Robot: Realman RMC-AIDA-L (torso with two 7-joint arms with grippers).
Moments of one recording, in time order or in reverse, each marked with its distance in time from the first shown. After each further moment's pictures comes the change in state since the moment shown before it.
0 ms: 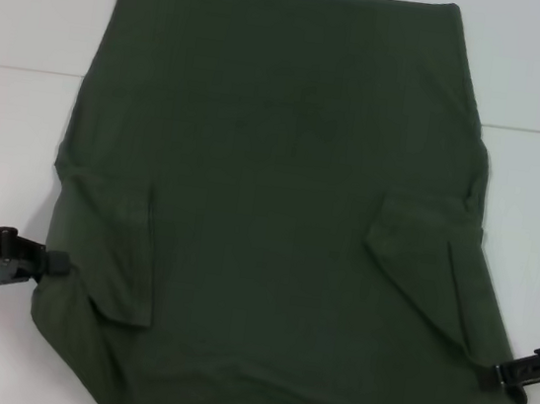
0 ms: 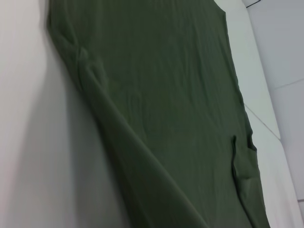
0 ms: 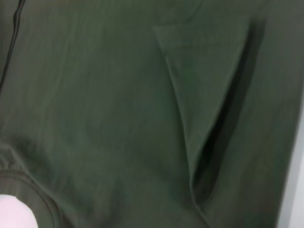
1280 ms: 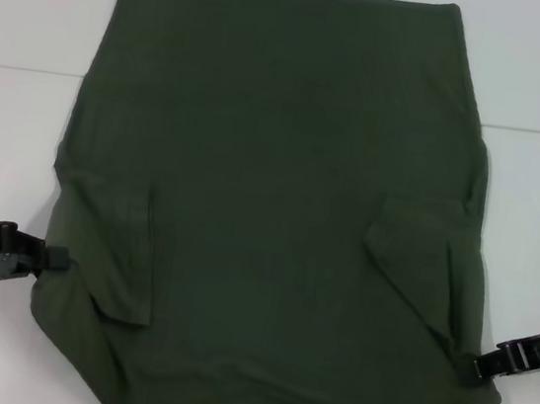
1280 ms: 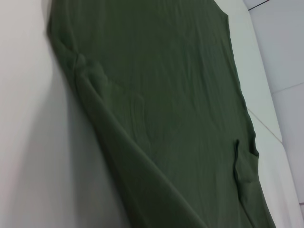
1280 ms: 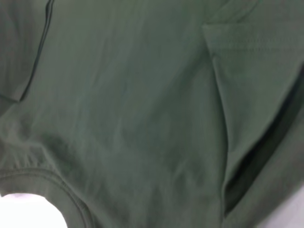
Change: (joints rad) left arm -0.008 0.009 0.003 -0.012 0.000 -0.011 -0.010; right arm 0.044 0.039 -0.018 0.012 0.000 -0.003 0.018
